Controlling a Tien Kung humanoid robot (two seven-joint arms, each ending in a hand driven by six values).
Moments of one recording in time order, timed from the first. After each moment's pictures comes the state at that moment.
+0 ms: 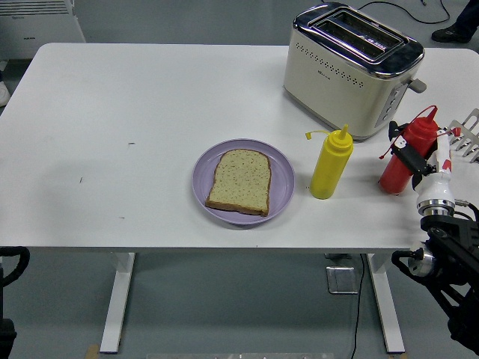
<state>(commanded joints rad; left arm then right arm) -0.05 0.02 -1.85 -1.48 0.70 0.19 -0.16 0.36 -0.23 0.93 1.08 -0.62 -0.52 0.57</state>
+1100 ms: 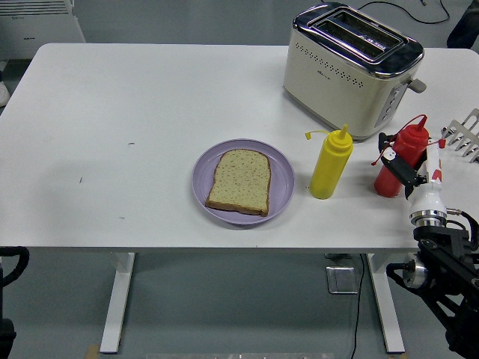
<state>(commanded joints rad) -0.05 0.02 -1.85 -1.48 0.70 0.19 -0.17 0.34 -0.23 0.87 1.08 -0.64 -0.54 0.61</state>
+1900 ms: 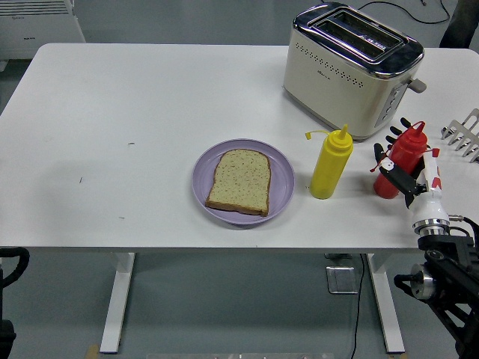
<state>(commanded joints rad) -0.05 0.02 -1.85 -1.48 0.70 0.19 -0.17 0.29 -0.25 0.90 1.11 -0.73 -0.47 0.57</state>
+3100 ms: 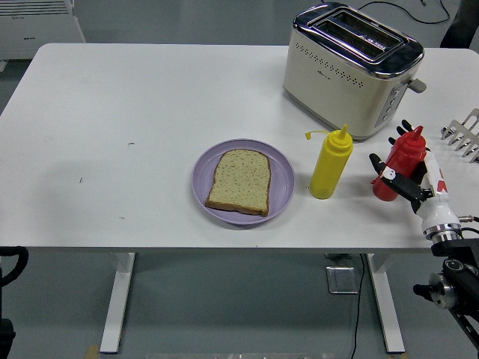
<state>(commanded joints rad) -0.05 0.02 -1.85 -1.48 0.70 0.19 -0.17 0.20 -0.31 0.99 1.21 -0.87 -0.34 0.48</state>
